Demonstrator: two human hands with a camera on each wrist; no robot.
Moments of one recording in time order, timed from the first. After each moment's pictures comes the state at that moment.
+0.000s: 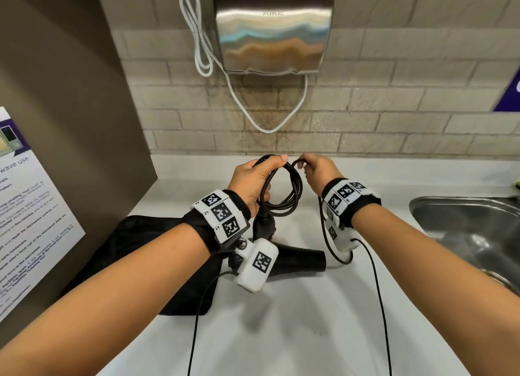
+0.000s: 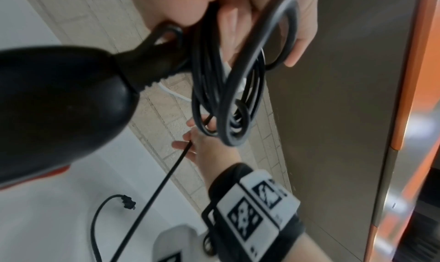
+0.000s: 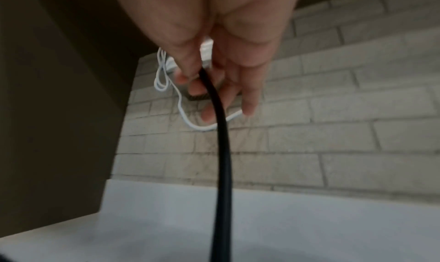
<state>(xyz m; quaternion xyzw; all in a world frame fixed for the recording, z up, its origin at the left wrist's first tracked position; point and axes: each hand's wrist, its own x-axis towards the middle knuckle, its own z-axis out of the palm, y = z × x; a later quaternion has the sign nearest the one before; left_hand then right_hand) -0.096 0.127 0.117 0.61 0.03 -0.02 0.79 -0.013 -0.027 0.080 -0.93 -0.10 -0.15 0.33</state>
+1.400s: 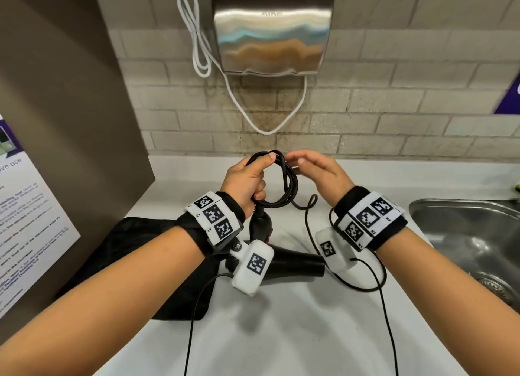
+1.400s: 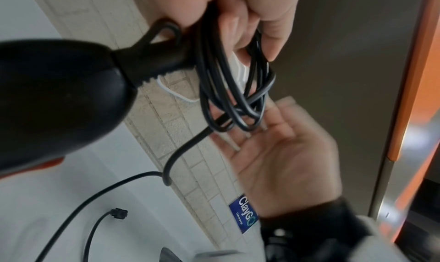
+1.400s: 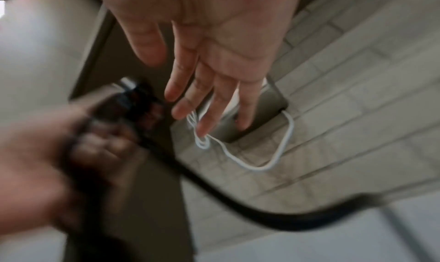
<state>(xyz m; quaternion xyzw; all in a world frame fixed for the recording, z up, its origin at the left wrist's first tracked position) -0.088 0.132 0.116 0.58 0.02 0.01 0.82 -0.082 -0.015 0.118 -0.76 -0.22 -0.05 0.61</state>
